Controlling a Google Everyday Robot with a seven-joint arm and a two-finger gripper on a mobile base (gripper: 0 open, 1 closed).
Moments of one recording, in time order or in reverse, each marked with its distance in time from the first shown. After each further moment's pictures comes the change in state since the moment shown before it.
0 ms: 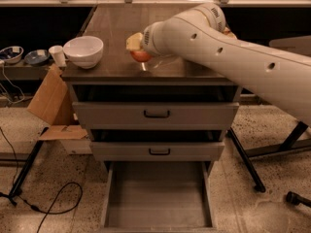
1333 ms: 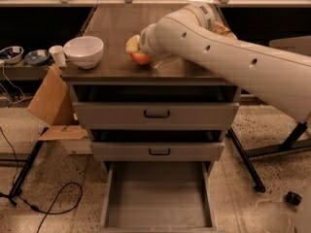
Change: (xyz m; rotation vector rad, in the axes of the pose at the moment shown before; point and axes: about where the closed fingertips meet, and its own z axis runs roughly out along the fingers) arm 0.006 -0.007 0.026 0.049 0.049 0.024
